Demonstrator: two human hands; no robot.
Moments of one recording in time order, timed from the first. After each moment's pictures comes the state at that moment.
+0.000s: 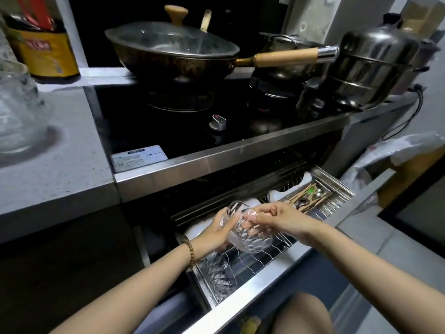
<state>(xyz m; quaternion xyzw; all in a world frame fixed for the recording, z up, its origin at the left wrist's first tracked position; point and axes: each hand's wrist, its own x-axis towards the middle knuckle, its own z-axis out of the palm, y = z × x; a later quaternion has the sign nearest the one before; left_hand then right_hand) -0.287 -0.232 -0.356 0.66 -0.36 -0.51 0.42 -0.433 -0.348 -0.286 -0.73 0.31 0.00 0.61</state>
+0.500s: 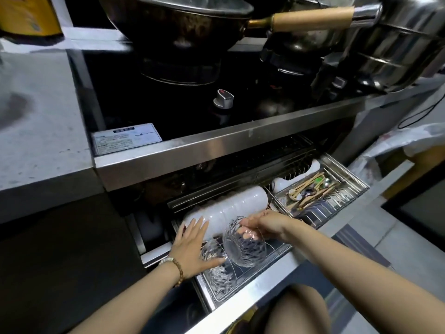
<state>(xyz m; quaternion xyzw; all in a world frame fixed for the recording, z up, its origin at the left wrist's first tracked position) -0.259 -0.208 -0.467 0.80 -0.55 -0.21 0.08 -0.401 -0.384 -0.386 -0.63 0.47 0.11 0.60</state>
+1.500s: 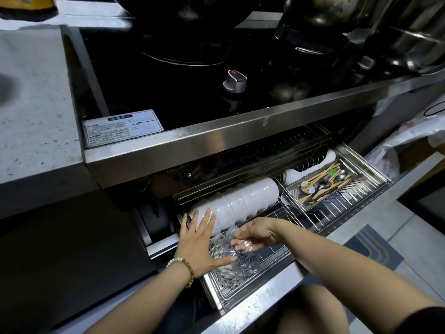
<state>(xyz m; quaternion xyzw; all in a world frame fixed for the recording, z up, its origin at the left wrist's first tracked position) -0.263 -0.214 -0.483 0.83 -0.54 -0.13 0.06 -0.367 -0.386 -0.451 -0.55 0.45 0.29 0.64</state>
